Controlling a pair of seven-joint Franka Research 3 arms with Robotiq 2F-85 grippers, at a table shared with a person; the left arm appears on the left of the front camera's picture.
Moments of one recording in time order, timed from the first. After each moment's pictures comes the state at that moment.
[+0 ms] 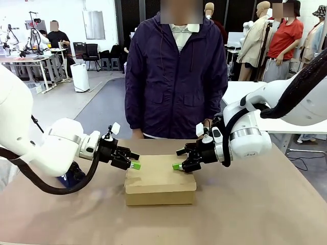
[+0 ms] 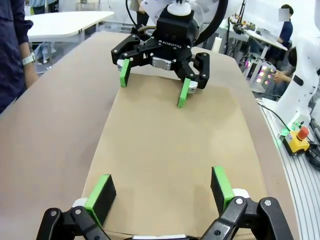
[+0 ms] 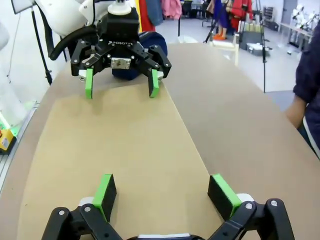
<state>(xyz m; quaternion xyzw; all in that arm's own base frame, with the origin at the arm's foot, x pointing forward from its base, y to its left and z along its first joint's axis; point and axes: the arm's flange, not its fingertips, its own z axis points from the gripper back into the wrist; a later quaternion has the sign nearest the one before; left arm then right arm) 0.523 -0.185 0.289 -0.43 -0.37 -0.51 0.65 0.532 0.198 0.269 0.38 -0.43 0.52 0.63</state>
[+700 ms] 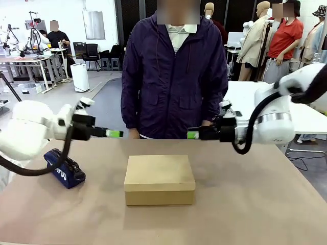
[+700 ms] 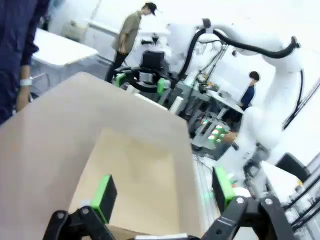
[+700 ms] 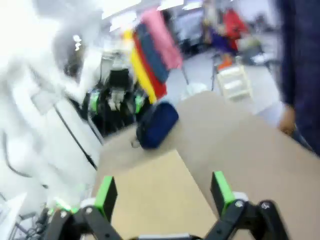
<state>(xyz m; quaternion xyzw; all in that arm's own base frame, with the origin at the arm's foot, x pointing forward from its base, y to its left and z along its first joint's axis) 0.519 -0.099 0.394 -0.60 -0.31 -0.37 0.64 0.540 0.119 0.364 0.55 -0.39 0.33 0.66</state>
